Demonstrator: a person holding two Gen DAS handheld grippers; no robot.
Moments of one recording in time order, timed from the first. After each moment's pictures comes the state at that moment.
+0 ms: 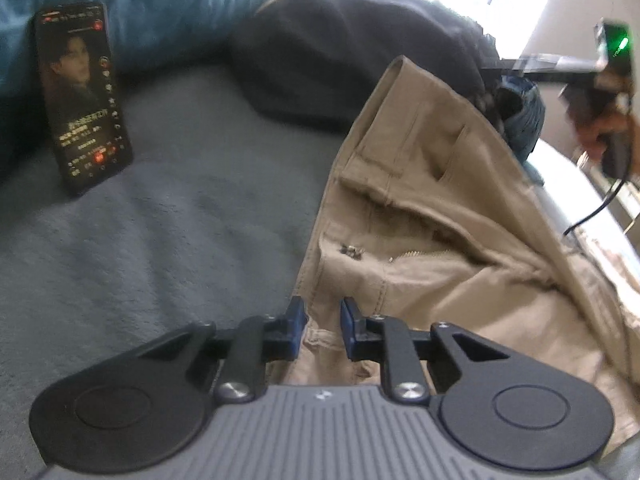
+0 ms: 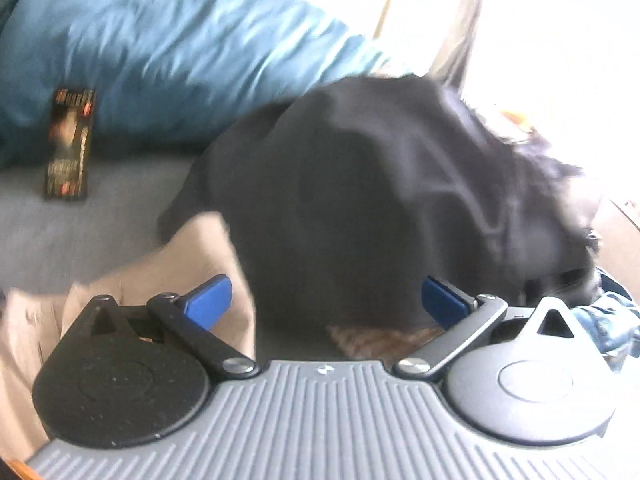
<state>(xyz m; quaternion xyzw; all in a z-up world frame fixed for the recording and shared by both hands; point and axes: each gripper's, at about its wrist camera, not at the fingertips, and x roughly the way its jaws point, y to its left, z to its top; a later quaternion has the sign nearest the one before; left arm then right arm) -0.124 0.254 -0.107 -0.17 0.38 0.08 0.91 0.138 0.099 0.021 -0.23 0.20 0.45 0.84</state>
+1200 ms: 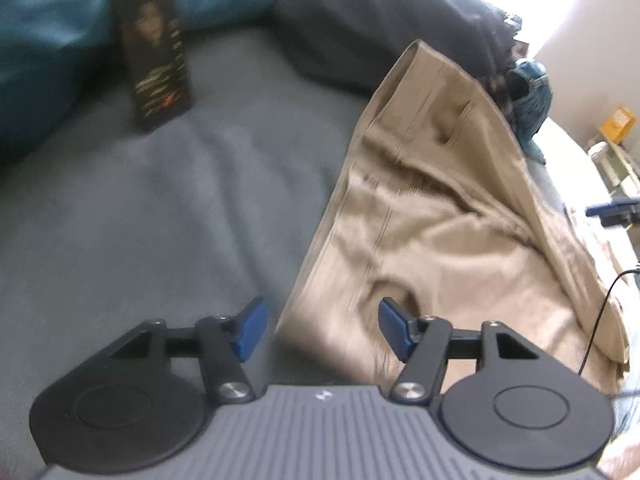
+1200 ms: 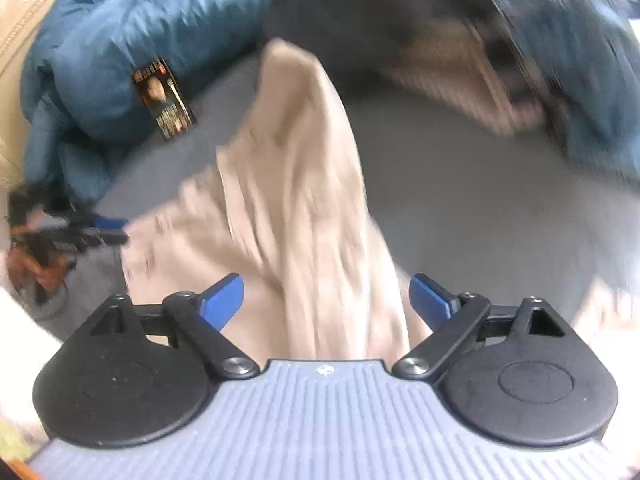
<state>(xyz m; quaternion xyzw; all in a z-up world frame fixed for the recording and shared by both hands) -0.205 0.262 -0.076 -0.23 0.46 0.11 0.85 0.067 -0.087 -0.008 -0.09 0.51 0.46 0.72</state>
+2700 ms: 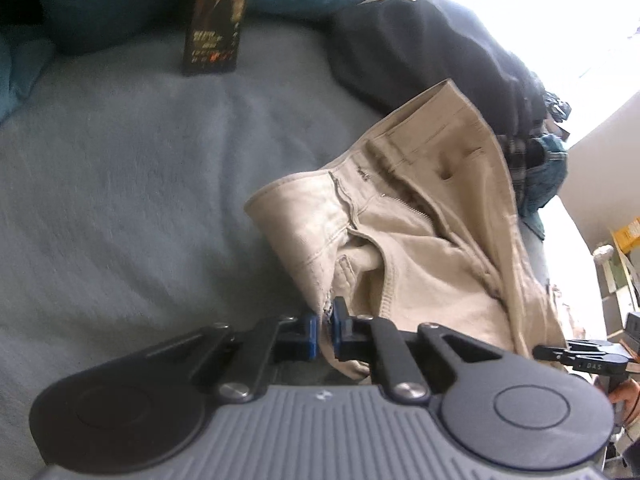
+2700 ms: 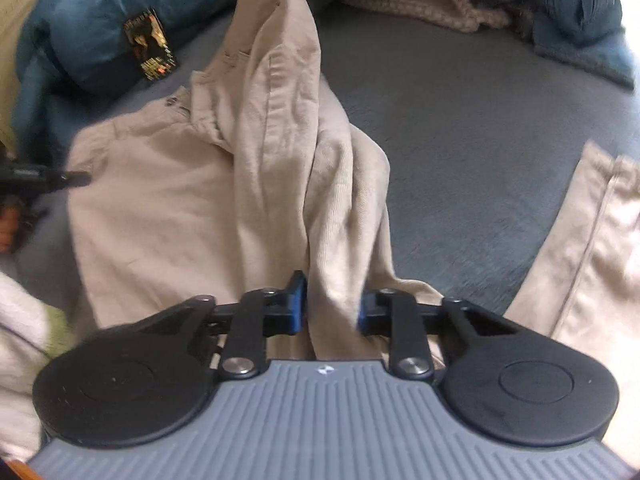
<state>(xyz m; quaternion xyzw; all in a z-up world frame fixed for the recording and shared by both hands) -0.240 0.225 -0.069 -0.36 0.38 0.19 0.83 0.049 -0.135 -0.085 -0.08 0.51 0.49 0.71</state>
